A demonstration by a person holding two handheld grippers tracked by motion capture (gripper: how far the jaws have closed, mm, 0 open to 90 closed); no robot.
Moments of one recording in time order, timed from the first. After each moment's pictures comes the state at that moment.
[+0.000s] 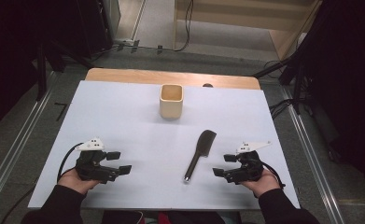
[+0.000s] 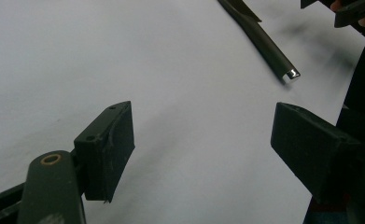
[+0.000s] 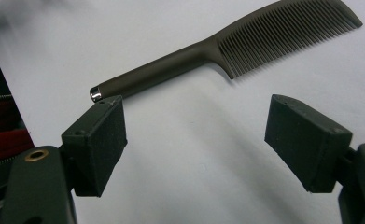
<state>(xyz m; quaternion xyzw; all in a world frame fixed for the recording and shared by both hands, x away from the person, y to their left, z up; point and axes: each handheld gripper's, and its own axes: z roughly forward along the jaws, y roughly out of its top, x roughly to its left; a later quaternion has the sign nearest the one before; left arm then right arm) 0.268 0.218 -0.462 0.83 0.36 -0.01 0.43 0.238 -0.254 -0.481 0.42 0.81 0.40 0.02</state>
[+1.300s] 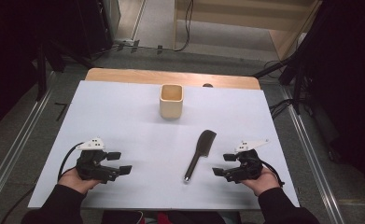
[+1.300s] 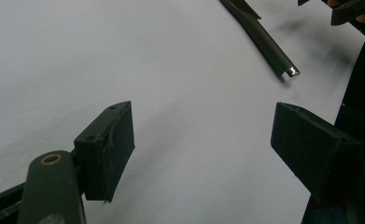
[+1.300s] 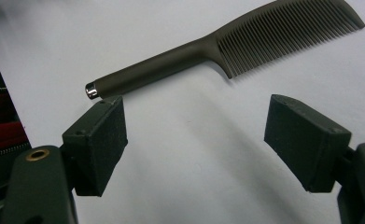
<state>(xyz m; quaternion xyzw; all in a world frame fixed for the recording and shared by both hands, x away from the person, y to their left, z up) 0.269 0.217 -0.463 0.83 0.36 -0.02 0.43 0.244 -0.253 -0.481 0.41 0.83 0.39 0.02</state>
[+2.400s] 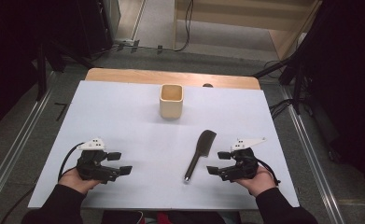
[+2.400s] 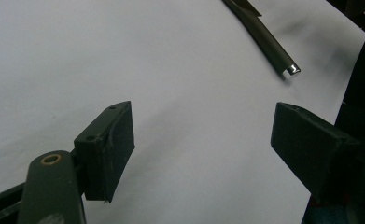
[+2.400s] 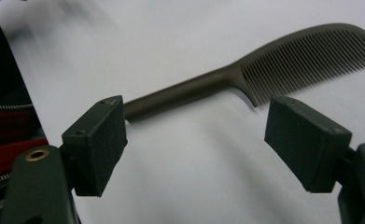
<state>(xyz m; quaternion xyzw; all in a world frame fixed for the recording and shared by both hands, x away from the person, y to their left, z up) 0.270 0.217 -0.464 0.83 0.36 -0.02 0.42 0.244 -0.236 -0.468 0.40 0.82 0.41 0.01</state>
